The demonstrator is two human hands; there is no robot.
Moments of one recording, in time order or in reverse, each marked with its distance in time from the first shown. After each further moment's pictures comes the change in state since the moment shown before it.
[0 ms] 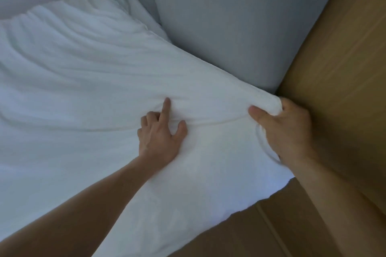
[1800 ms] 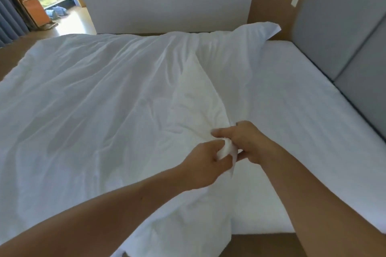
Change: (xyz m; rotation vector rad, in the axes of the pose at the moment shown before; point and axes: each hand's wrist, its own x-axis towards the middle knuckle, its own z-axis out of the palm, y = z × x) left_hand -0.198 -0.425 -0.368 -0.663 -0.212 -0.075; right_hand -0.379 -0.285 0.488 -0.246 -0.937 0.207
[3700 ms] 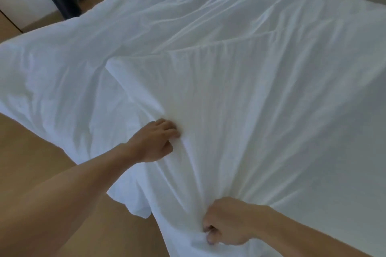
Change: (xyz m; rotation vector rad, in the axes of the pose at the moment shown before) left_hand -0.084 -0.250 -0.151 0.847 0.256 -0.174; right_hand 0.074 0.100 0.179 -1.358 -1.260 -0.673
